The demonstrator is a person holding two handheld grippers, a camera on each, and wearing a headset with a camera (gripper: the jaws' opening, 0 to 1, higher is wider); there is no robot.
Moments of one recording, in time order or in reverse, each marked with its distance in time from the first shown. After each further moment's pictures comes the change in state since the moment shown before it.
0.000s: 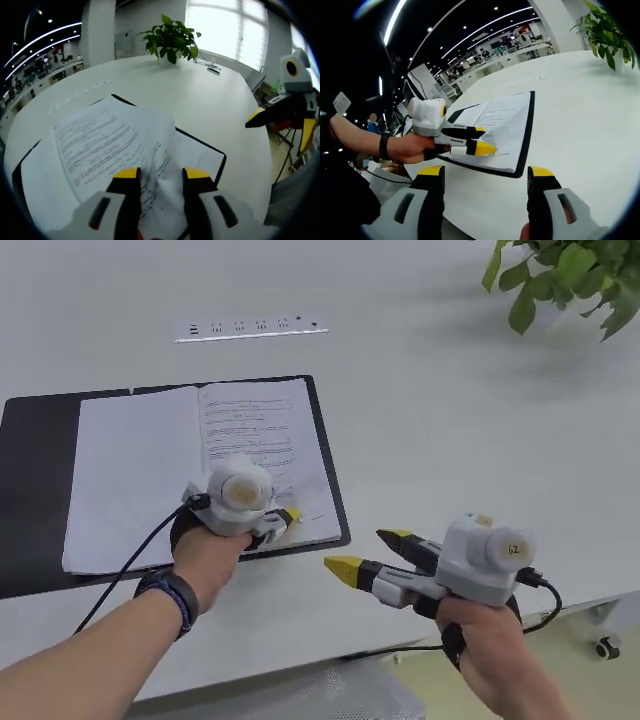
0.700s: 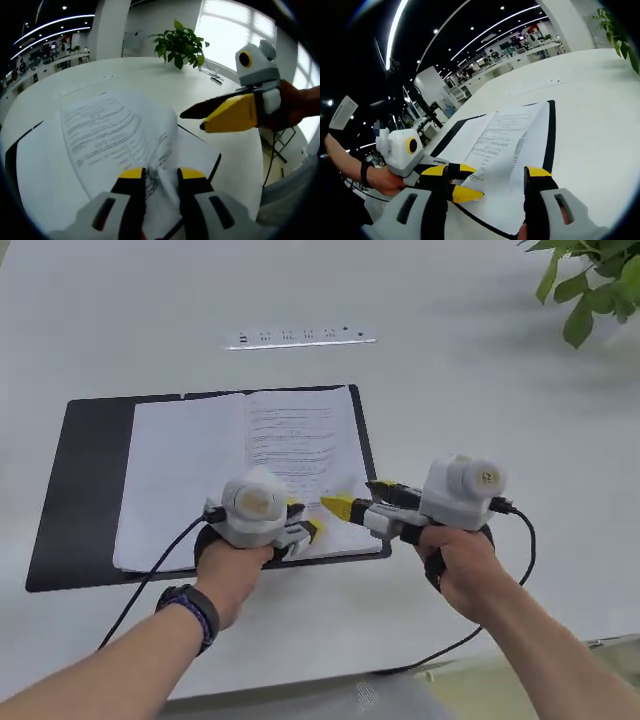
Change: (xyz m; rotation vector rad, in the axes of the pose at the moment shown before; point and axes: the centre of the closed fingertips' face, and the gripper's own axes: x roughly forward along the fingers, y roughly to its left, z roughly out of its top) left arm -0.014 0.005 -0.010 -0.100 -0.023 -0.029; right arm 0.102 -0.013 0.055 0.035 -0.021 0.113
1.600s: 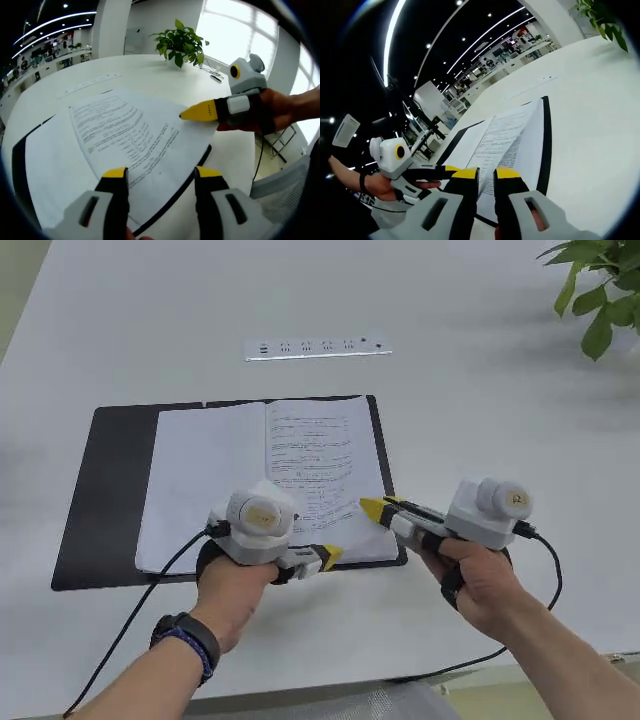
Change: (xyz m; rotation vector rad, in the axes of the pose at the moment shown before) left arm -0.041 -0.007 -0.004 -0.013 0.027 0.028; right arm -0.016 0.002 -0.008 0.093 -0.081 0.019
